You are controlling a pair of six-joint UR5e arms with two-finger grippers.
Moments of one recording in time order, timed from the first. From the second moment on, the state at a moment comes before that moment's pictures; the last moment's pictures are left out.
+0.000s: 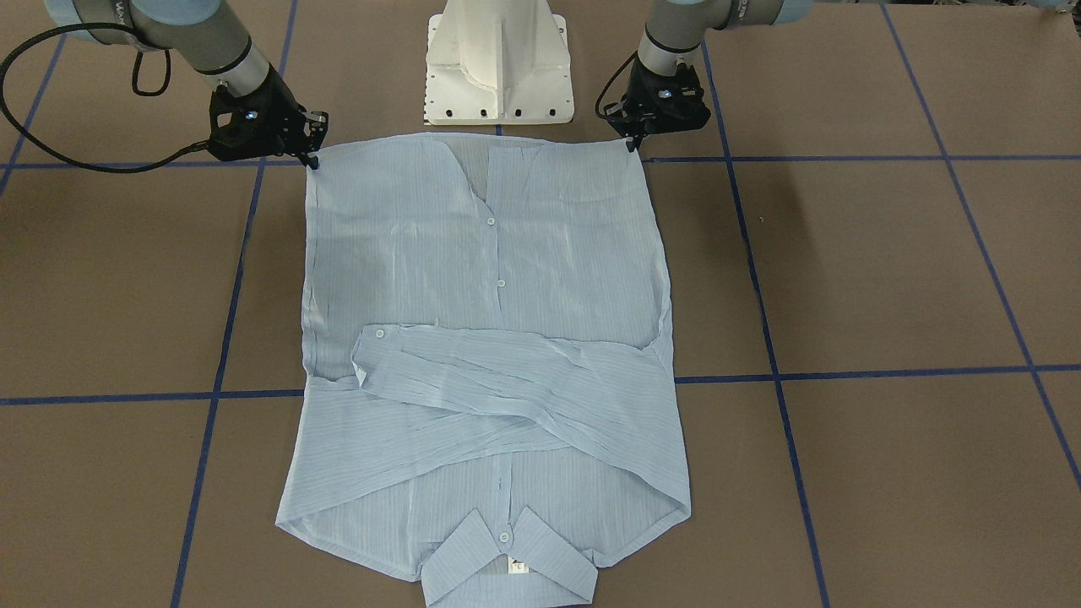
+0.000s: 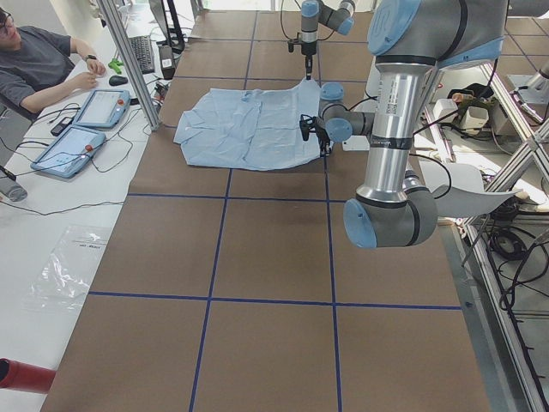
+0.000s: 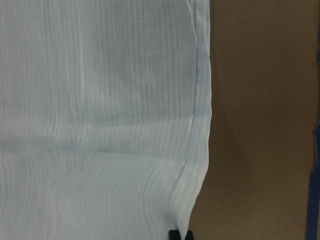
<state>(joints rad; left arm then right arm) -0.27 -1.76 -2.14 -1.69 -1.77 -1.58 0.48 -1.58 2.13 -1.23 2.01 1.29</state>
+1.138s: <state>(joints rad) -0.62 -1.84 -2.16 -1.69 -1.99 -1.38 0.87 -1.36 1.97 -1.25 2.31 1.27</state>
